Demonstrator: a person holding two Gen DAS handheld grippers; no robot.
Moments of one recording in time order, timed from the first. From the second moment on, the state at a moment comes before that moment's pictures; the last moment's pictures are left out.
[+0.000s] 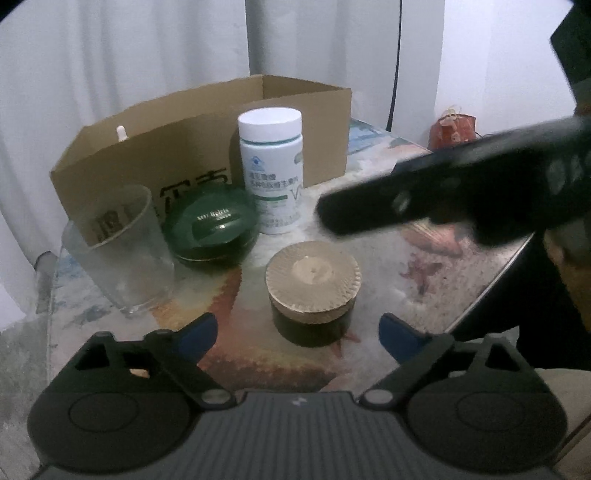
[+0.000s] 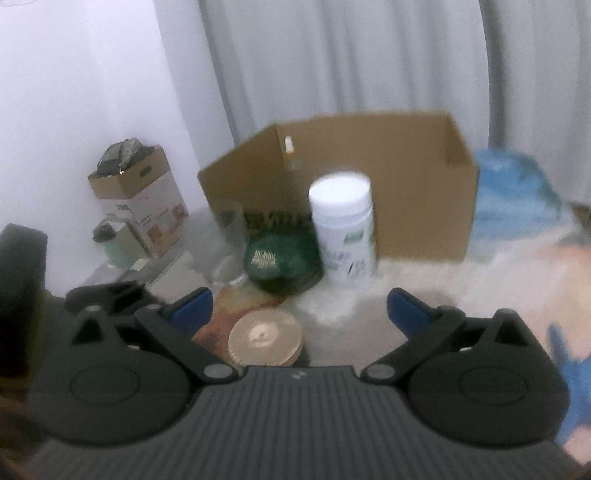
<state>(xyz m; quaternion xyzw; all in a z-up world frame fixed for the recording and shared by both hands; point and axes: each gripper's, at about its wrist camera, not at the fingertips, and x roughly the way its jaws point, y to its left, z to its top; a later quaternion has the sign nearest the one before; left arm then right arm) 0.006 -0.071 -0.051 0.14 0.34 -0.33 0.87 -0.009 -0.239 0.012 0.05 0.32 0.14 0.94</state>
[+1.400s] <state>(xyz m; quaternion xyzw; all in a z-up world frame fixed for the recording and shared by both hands) 0.023 -0.079 -0.060 0.10 0.37 -0.36 0.85 0.013 -0.245 -0.035 0.19 0.40 0.18 0.88</state>
